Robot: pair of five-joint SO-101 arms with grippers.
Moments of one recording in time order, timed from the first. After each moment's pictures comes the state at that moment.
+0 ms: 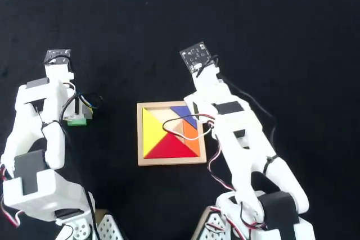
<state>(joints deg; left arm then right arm) -22.1 4.5 30.4 54.4 -14.4 -12.8 -18.9 53.1 28.5 15.5</state>
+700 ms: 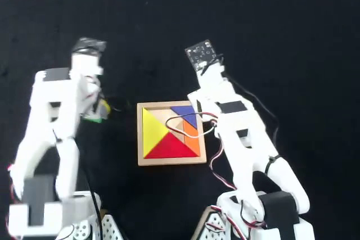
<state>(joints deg) -5.9 -12.3 26.5 73.4 -19.9 -10.1 -18.7 53.1 26.6 15.4</state>
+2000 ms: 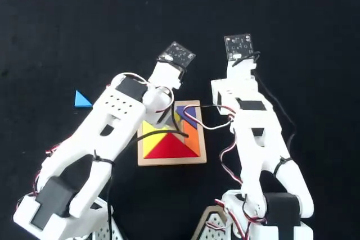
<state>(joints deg) 22.9 -10.2 24.1 64.4 -11.4 -0.6 -18.7 53.1 21.6 7.0</state>
